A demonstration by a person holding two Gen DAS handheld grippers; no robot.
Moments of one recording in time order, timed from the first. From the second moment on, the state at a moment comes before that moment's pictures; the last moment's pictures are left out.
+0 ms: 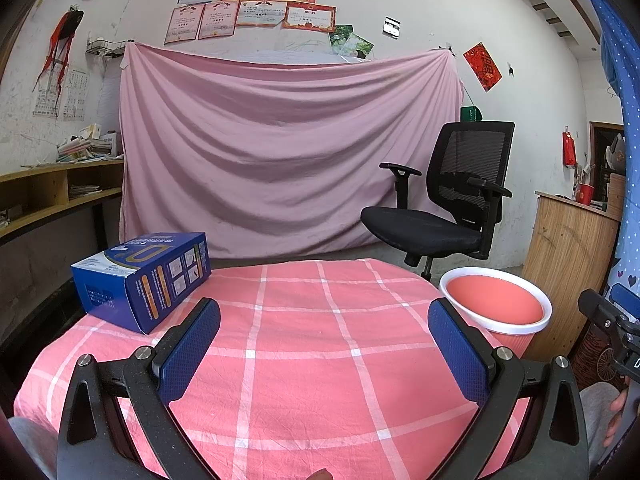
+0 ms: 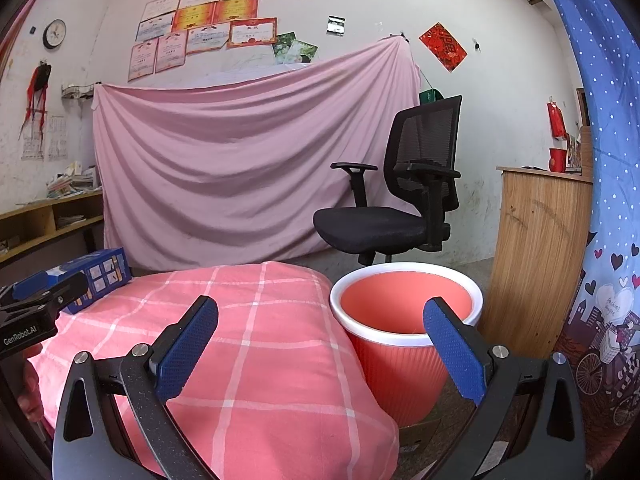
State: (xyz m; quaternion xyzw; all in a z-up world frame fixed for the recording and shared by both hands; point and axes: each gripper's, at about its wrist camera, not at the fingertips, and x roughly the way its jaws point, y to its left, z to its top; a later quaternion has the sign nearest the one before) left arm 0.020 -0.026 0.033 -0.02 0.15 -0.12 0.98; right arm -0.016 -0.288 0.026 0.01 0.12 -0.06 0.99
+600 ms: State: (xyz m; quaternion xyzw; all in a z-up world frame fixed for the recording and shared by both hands) left arm 0.021 -0.028 0.027 -0.01 0.15 -0.11 0.98; right arm -0.015 -0.284 0.020 0.01 0.12 -0.05 0.99
